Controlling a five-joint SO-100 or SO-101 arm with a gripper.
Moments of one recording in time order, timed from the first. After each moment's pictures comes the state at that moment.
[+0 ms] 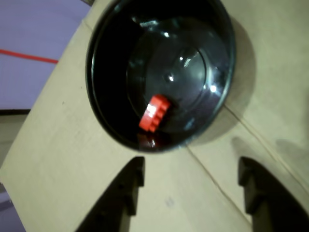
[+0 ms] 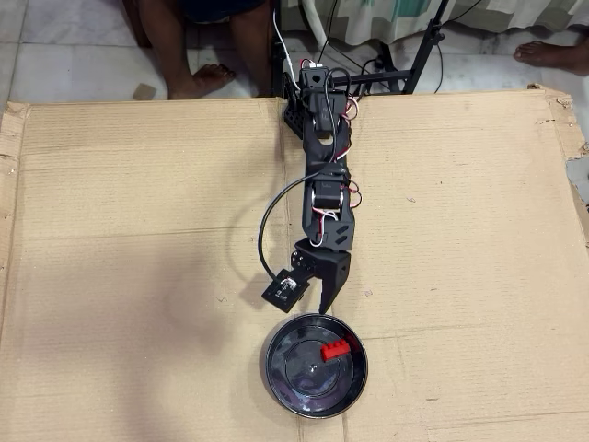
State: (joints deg) arm 5.4 60.6 49.3 67.6 128.6
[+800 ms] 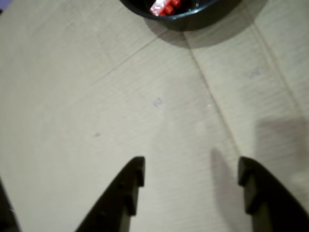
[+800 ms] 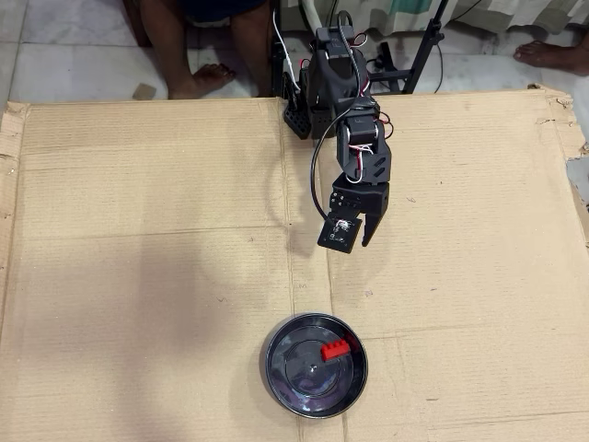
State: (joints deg) arm -4.4 98.3 92.5 67.6 117.7
